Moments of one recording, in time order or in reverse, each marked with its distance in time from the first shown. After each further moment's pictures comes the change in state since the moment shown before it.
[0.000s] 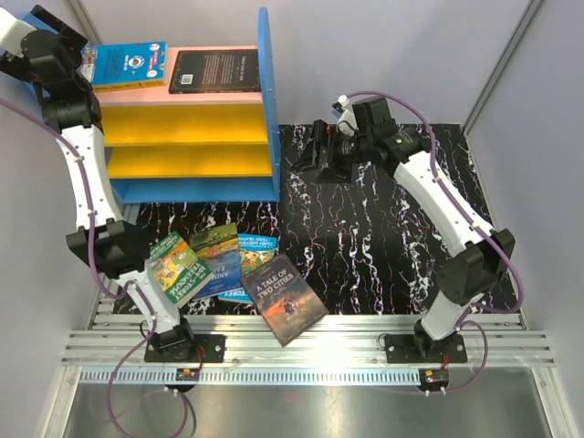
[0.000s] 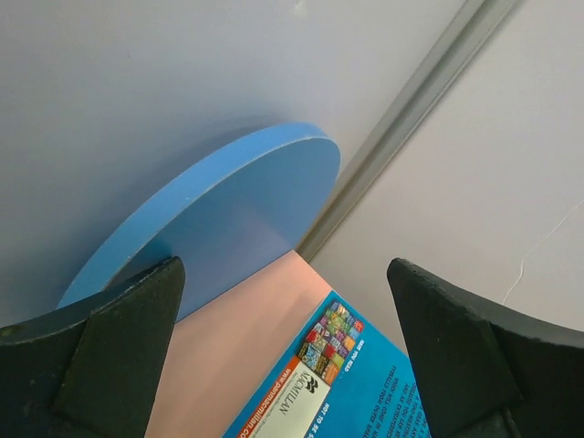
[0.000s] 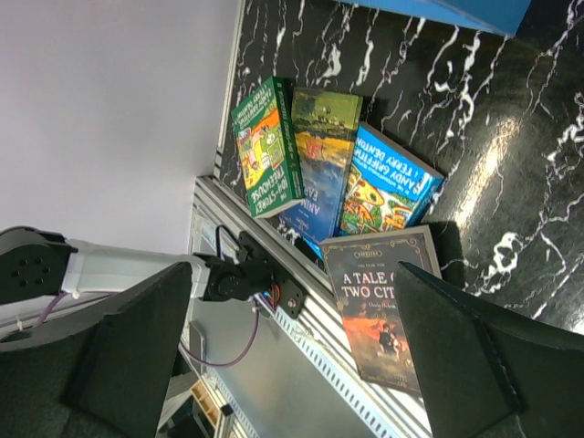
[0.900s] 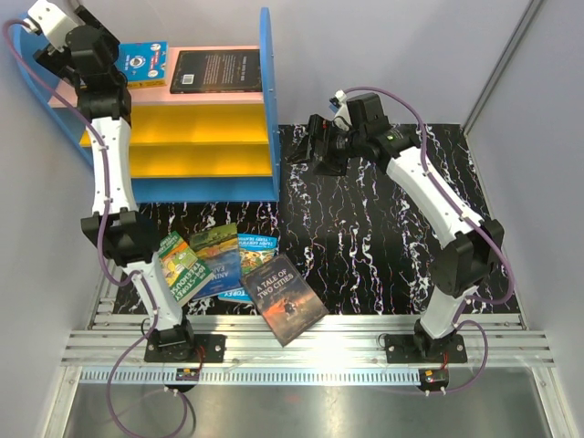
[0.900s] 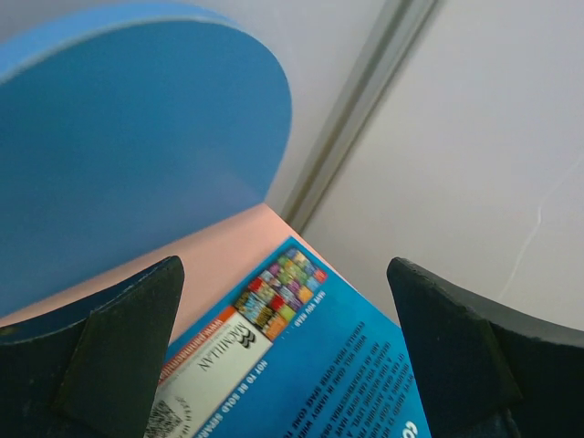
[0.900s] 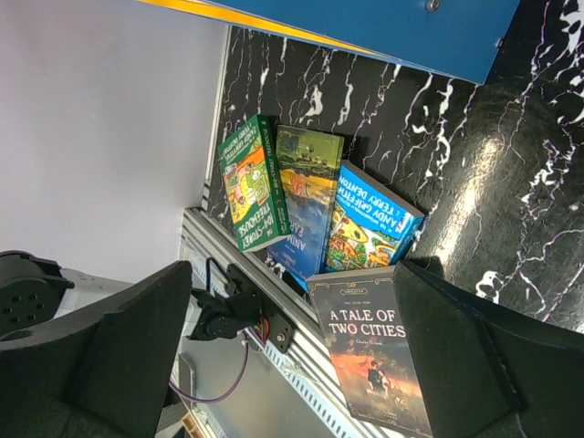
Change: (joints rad) left arm -0.146 0.093 0.048 0.011 -0.169 0.109; right arm 0.000 0.069 0.031 0.080 0.062 0.015
